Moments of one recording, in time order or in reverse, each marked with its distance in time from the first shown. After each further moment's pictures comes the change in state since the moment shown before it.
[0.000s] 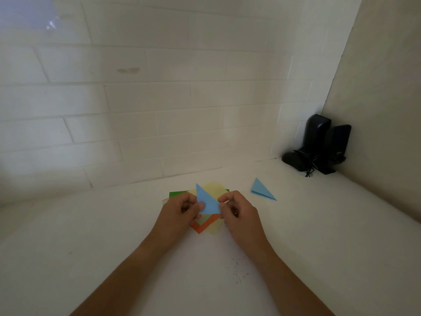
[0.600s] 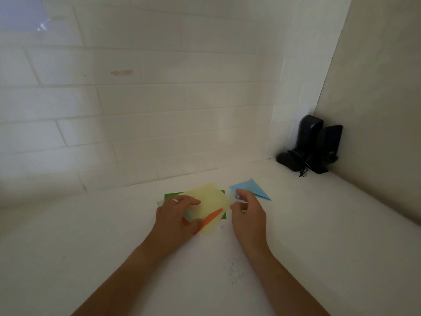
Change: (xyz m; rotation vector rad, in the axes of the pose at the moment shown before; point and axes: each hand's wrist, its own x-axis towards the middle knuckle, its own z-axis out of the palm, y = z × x) left_hand 0.000 -0.011 0.000 0.584 -0.033 0.118; right_hand 0.006 0.011 -0.003 -0.060 0.327 0.166
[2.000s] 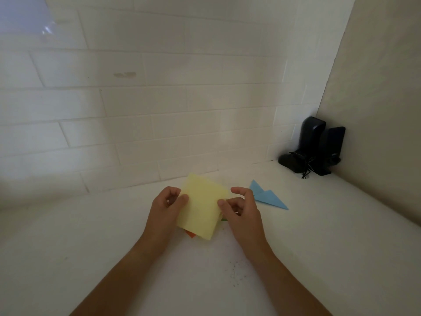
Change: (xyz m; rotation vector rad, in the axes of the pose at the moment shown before) left_hand -0.001 0.009 -0.019 -0.879 0.199 -0.168; right_hand -0.003 -0.011 -0.002 0.224 -0.229 -0.042
